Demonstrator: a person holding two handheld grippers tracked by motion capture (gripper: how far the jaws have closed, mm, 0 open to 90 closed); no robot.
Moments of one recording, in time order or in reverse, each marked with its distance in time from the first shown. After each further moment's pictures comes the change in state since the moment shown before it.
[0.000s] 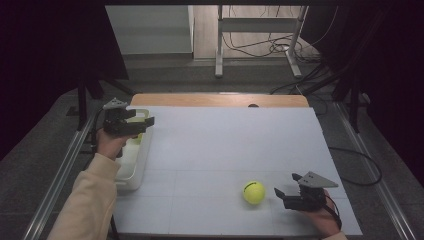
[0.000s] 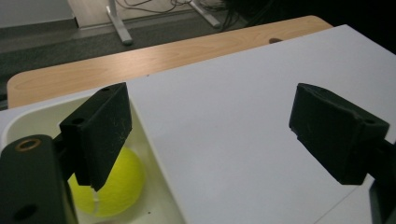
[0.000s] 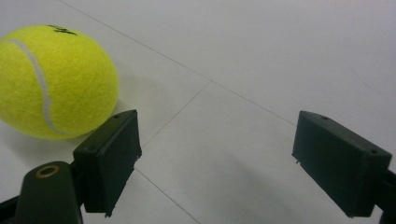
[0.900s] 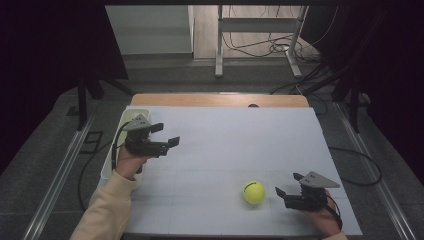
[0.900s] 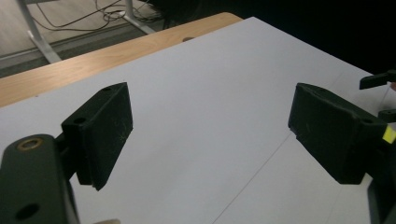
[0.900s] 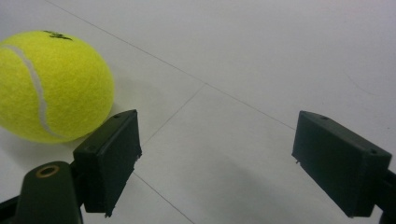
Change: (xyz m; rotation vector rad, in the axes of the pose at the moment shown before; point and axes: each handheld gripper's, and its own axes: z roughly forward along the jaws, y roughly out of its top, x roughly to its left) left arm -0.076 -0.022 0.009 -0.031 -0.224 0.144; right arm -0.002 0.000 -0.002 -0.014 -0.011 0.010
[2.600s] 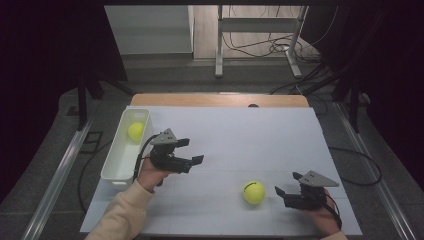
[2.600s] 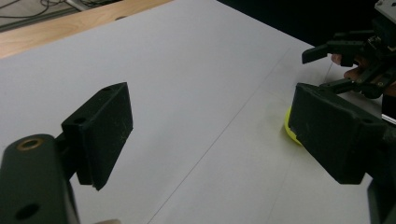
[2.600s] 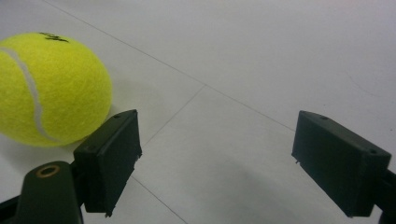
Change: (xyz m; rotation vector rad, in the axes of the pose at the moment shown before) left arm -0.049 -0.012 0.040 0.061 -0.158 0.039; right arm -0.002 0.001 0.003 -0.003 0.004 0.002
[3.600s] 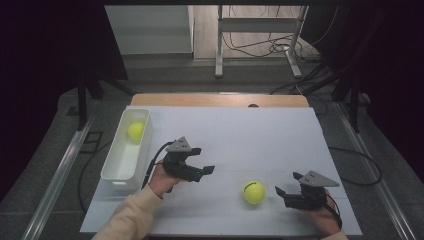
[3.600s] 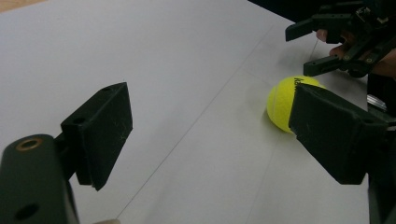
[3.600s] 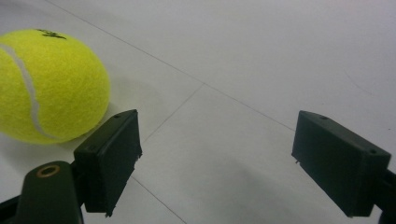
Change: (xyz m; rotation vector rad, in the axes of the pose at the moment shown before) left arm -0.017 -0.010 0.031 0.062 -0.070 0.015; right arm -0.001 -0.001 0.000 0.004 -0.001 -0.004
